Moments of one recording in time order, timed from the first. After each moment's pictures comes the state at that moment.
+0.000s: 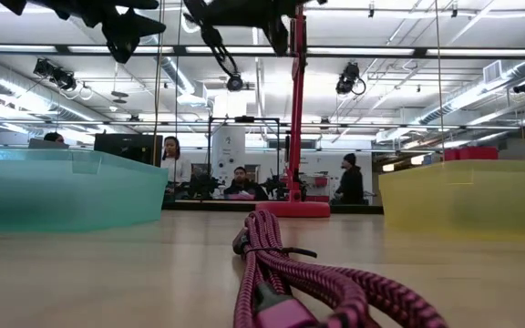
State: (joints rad) left arm 0.04 0.67 0.61 -0.16 0.06 -0.27; right arm 0.15 1.75 1.35 0.00 0.11 0.25
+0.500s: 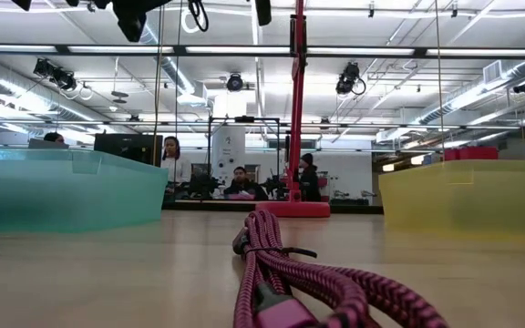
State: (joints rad) left arm 0.04 0.67 0.61 0.02 0.06 -0.20; right arm 0.06 1.75 1.42 0.22 0.09 0.12
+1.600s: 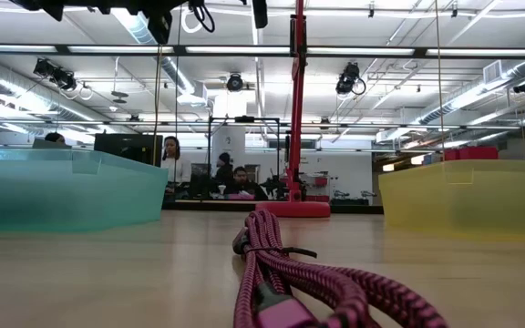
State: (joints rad) left arm 0.04 0.88 0.61 0.28 0.08 -0.13; right arm 0.02 1.75 1.42 0.26 0.03 0.09
